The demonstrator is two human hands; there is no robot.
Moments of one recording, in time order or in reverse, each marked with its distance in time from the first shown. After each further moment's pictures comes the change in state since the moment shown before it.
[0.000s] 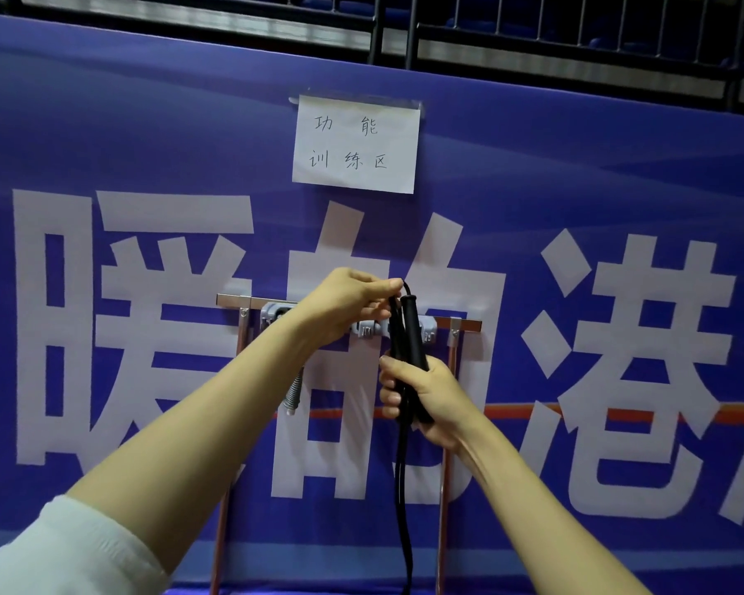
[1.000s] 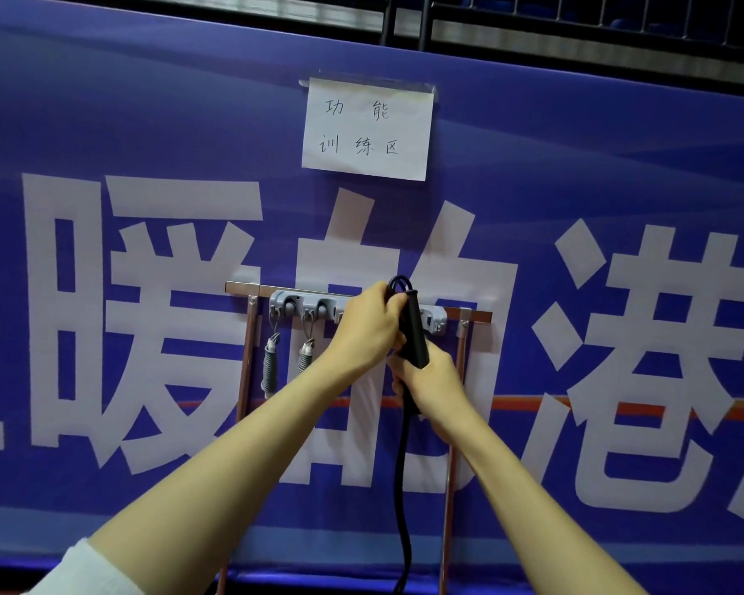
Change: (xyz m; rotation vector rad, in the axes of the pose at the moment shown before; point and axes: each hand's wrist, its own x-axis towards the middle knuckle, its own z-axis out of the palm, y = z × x) left_hand -0.013 -0.039 0.025 0.424 0.284 0.207; right_hand 0.013 0.016 0.006 -0.522 0.311 -0.142
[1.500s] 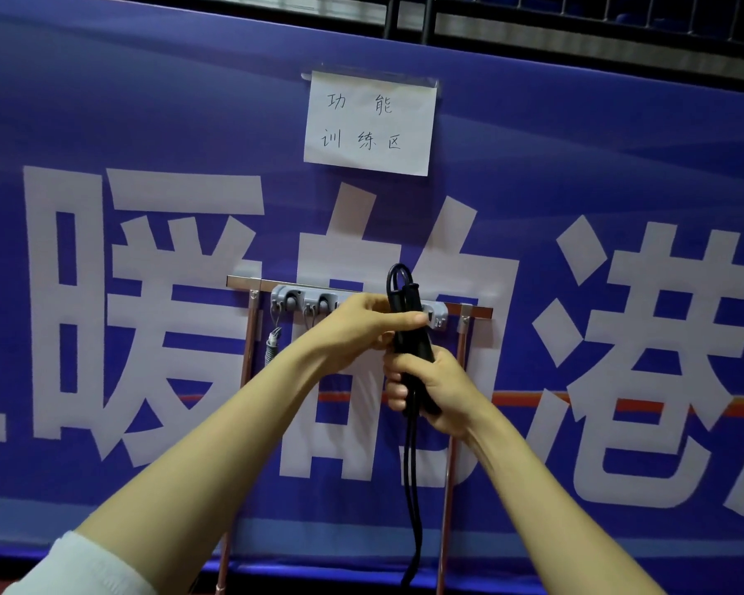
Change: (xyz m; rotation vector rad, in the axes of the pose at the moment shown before) left_hand -0.004 -0.010 -0.021 -0.409 -0.418 -0.172; right_hand -0.008 -0.008 -0.006 0.482 -0.354 0.122
